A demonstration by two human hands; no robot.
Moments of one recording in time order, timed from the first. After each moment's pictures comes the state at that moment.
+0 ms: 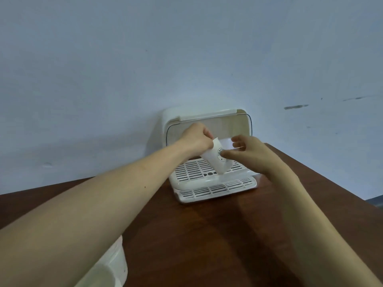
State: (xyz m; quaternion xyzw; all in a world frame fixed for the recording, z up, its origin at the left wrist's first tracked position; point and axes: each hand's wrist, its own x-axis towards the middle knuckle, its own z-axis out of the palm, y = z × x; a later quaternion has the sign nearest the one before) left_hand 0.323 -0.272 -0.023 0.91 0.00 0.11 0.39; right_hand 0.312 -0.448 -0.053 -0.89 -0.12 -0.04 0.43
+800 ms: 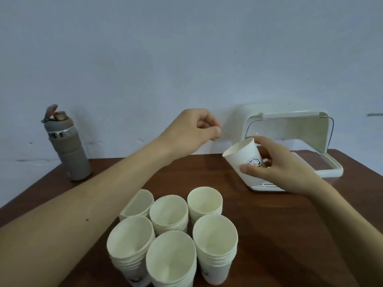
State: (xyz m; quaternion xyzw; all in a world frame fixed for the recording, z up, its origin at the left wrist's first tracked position) left_hand 0.106 -0.109 0.040 0.88 -0.04 0.19 0.44; right_hand 0.201 -0.332 -0.035 -0.83 -0.36 -0.02 0.42
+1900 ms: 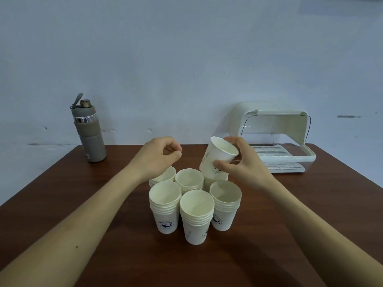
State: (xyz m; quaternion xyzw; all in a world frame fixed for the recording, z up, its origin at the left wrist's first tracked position) left_hand -0.009 -0.034 -0.018 0.90 0.04 0.21 0.37; right_hand 0.086 -0.272 -0.041 -0.81 -0.31 -0.04 0.50
